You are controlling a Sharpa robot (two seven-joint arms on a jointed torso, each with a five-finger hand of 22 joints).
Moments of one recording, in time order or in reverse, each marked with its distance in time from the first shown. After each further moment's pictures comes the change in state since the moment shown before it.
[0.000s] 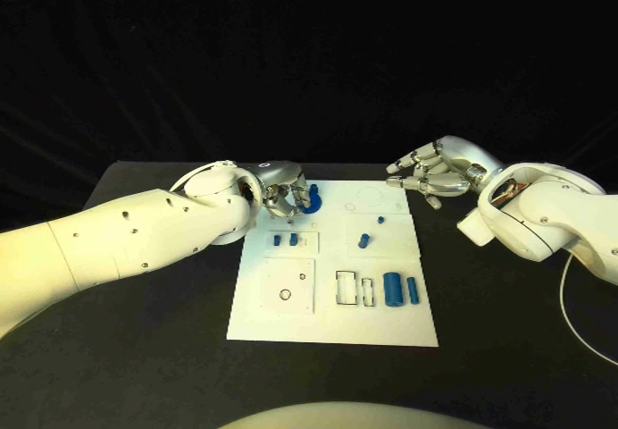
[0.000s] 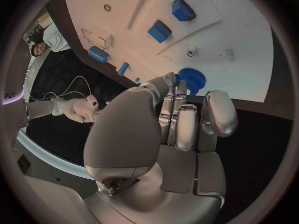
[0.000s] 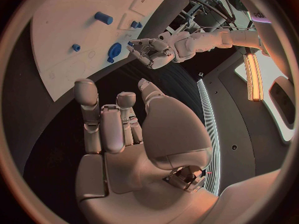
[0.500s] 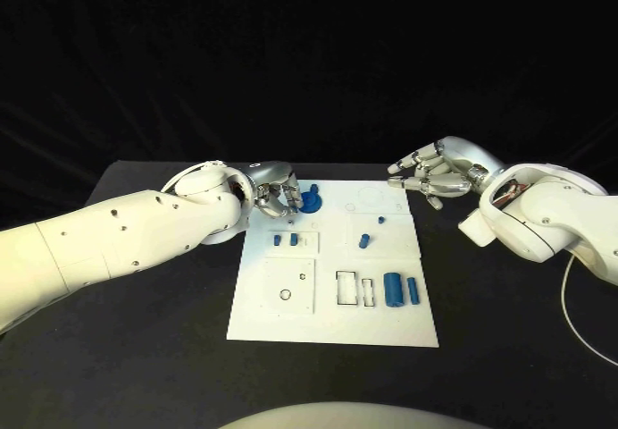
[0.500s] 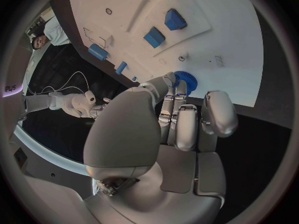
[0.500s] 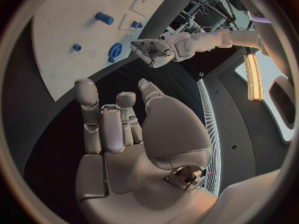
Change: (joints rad) left arm -0.002 -0.025 0.000 -0.004 0.050 0.011 0.000; left_hand -0.009 -0.001 0.000 0.000 0.000 0.006 -0.001 0.000 -0.001 0.003 -0.003 -0.003 0.003 0.000 0.000 0.000 -0.004 0.000 0.000 0.000 0.004 0.000; right arm 0.000 -0.001 0.000 0.000 0.001 0.000 0.000; right_hand 0.000 0.000 0.000 0.000 0.000 0.000 0.000 0.000 0.000 0.000 0.000 0.000 0.000 0.000 0.000 0.000 0.000 0.000 0.000 0.000 0.000 0.000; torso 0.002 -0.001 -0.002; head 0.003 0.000
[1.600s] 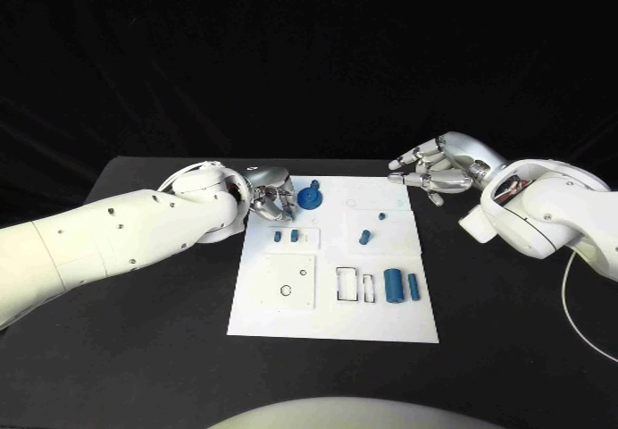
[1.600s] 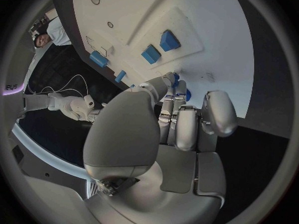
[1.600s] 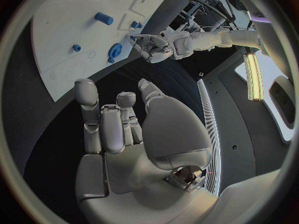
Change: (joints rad) left arm -0.006 -0.013 -0.011 -0.005 0.010 0.057 -0.004; left_hand -0.013 -0.003 0.003 -0.003 -0.001 0.000 0.000 0.000 -0.001 0.005 -0.005 -0.008 0.004 0.000 0.000 0.000 -0.011 0.000 0.000 0.000 -0.005 0.000; right arm 0.000 0.000 0.000 0.001 0.001 0.001 0.000; right_hand 0.000 0.000 0.000 0.000 0.000 0.000 0.000 0.000 0.000 0.000 0.000 0.000 0.001 0.000 0.000 0.000 0.000 0.000 0.000 0.000 0.000 0.000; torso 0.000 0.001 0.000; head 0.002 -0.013
